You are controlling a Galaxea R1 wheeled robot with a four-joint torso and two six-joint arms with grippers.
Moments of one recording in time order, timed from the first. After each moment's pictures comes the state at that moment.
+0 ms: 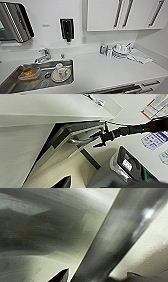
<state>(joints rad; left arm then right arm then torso) 1.11 1.72 -0.82 0.31 -0.18 0.03 -0.83 2.41 -1.79 -0.16 -0.22 1.18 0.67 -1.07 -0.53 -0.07</state>
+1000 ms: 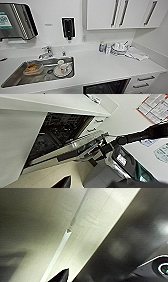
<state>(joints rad) 1.10 1.73 -0.82 0.31 -0.18 0.03 -0.93 2.48 -1.89 -0.18 -0.32 1.17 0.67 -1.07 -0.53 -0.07</state>
